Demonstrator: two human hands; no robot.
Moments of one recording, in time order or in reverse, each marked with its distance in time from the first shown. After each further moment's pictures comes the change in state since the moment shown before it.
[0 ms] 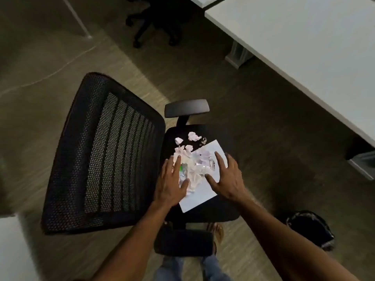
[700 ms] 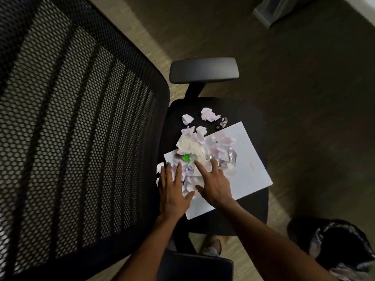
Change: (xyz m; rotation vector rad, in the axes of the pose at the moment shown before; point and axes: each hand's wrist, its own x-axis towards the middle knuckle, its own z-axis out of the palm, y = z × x) left_hand 0.037 -0.101 0.180 -0.068 -0.078 -0.287; right_hand 0.098 0.030 0.210 -0.238 -0.232 -0.108
